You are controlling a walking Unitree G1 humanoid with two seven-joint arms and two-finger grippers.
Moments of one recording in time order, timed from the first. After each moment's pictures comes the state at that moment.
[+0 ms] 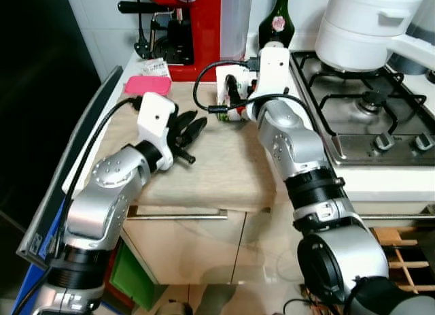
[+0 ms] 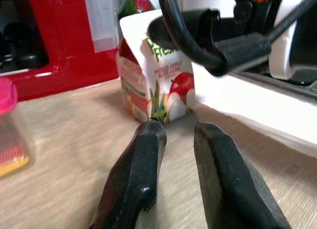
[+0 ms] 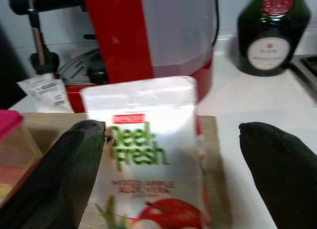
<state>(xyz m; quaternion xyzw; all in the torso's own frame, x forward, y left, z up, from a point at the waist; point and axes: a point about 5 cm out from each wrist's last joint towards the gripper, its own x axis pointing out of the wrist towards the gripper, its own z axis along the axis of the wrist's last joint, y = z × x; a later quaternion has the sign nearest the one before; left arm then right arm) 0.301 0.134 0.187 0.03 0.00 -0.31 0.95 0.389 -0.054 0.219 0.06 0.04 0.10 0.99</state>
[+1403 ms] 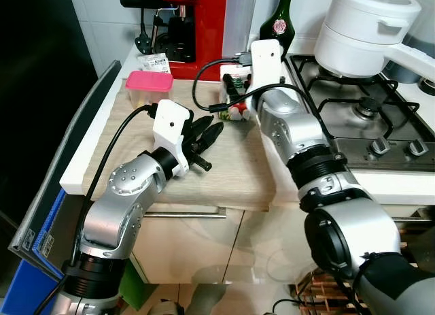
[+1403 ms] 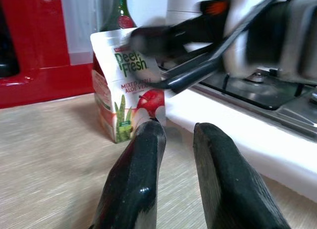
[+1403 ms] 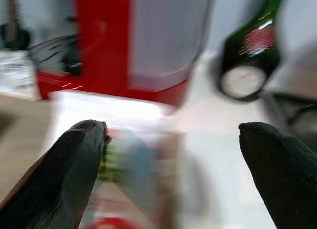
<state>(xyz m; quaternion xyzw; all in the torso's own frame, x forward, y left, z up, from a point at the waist) 0.297 0.110 0.189 0.00 -0.02 -0.32 0.95 0.407 -0.087 0.230 -0.04 0.02 0.08 1.00</state>
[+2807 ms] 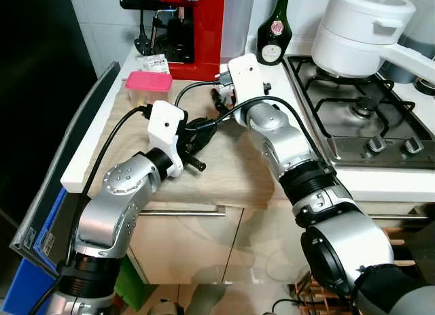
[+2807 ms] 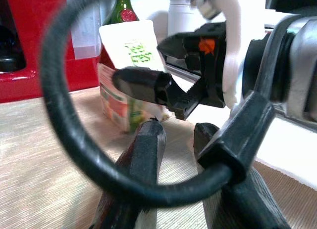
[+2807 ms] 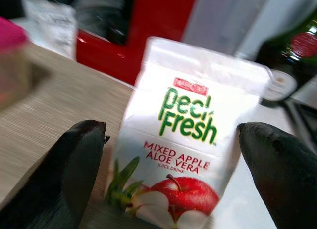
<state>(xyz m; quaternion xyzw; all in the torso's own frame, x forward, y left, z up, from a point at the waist) 0.298 0.117 0.187 0.01 -0.01 -0.32 0.95 0.398 -0.049 0.200 -0.13 0.04 0.13 0.98</state>
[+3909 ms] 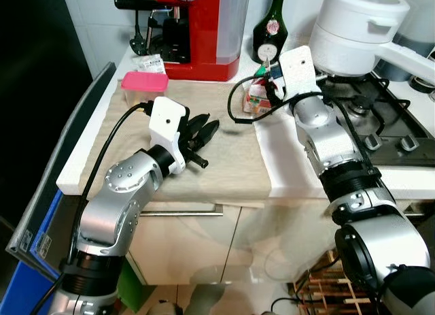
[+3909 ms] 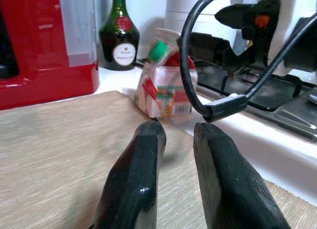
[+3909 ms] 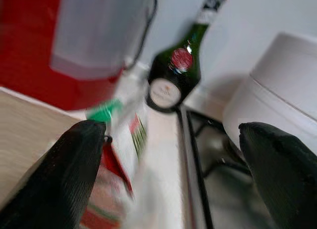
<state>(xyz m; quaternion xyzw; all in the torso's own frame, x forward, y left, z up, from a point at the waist) 0.300 0.115 0.191 0.00 -0.02 -0.31 0.95 0.398 -0.112 0.223 -0.18 -0.02 0.04 0.98</state>
